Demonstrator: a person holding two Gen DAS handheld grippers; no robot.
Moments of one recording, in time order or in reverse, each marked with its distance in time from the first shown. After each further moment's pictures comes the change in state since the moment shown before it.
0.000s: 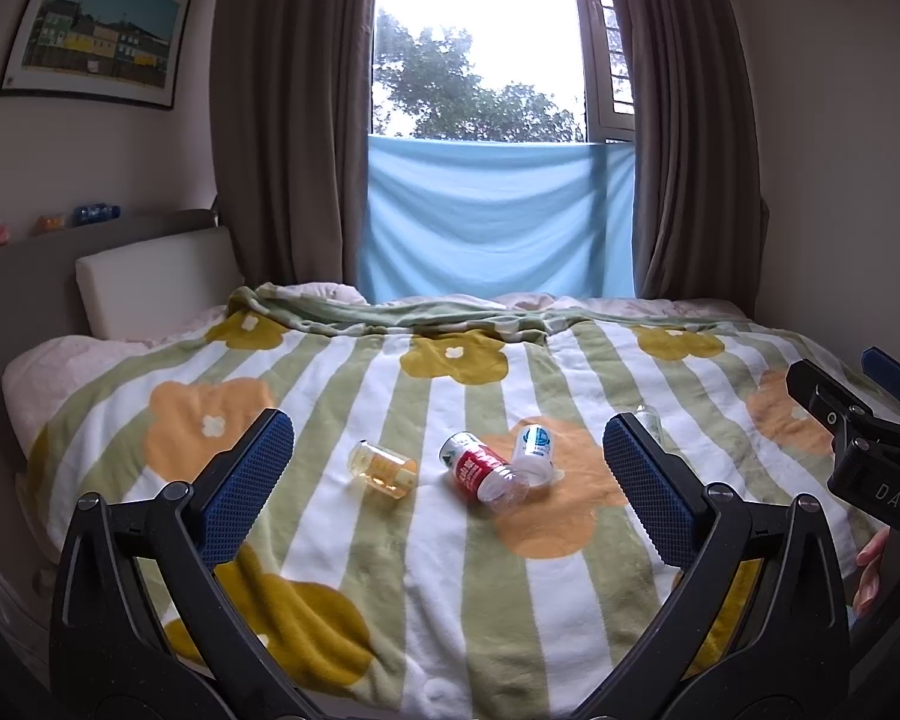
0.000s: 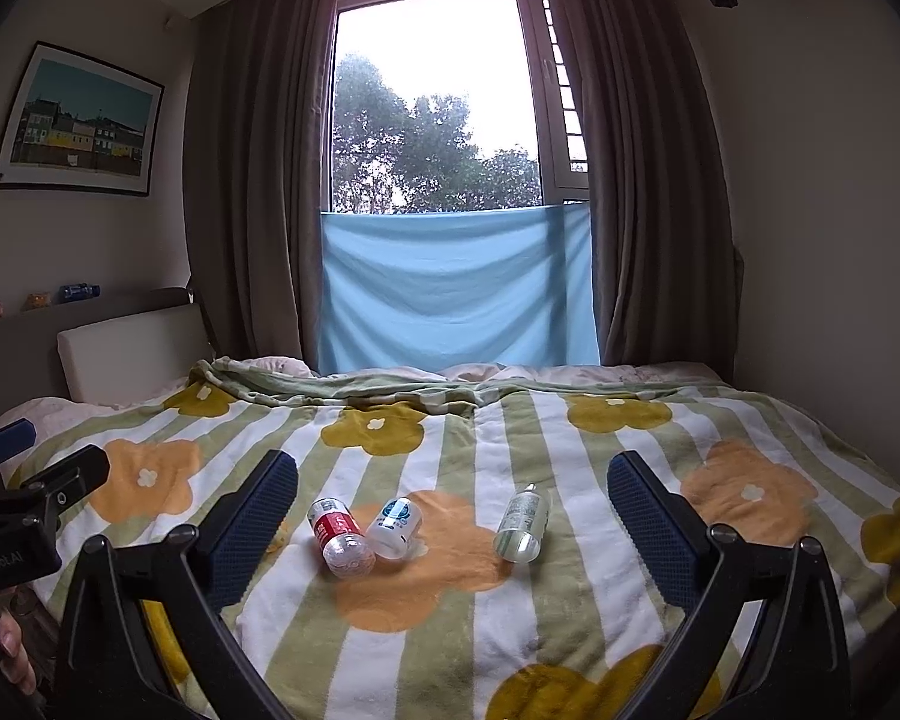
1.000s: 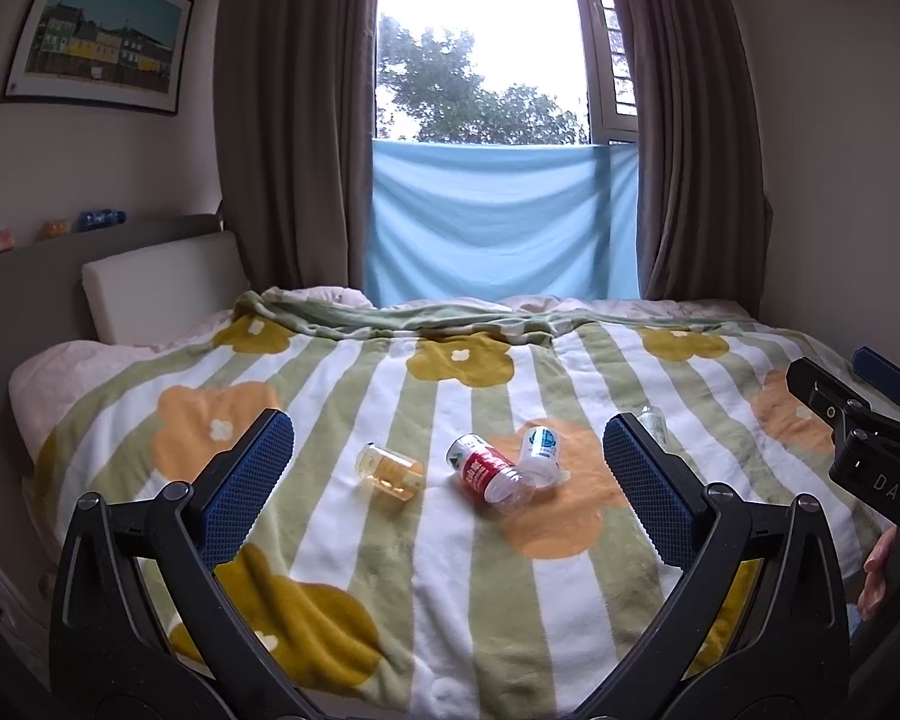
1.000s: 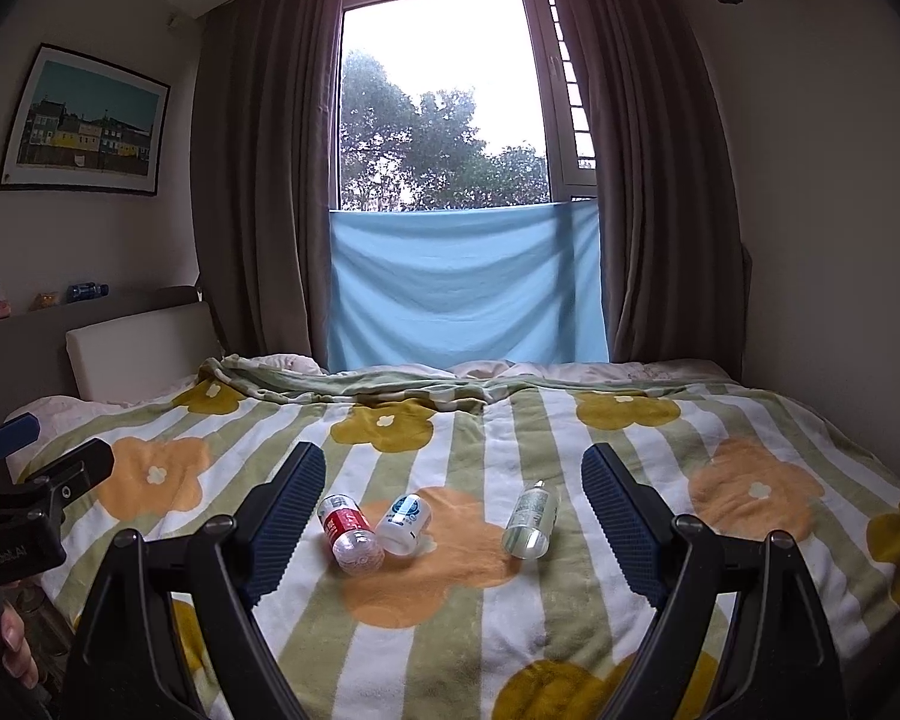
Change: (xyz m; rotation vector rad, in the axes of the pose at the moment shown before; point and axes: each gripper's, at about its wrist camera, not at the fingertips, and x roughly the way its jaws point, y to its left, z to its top) left arm -0.003 0.002 0.002 0.005 -0.008 0.007; right arm 0.000 0.002 0.001 0.003 0.013 0.020
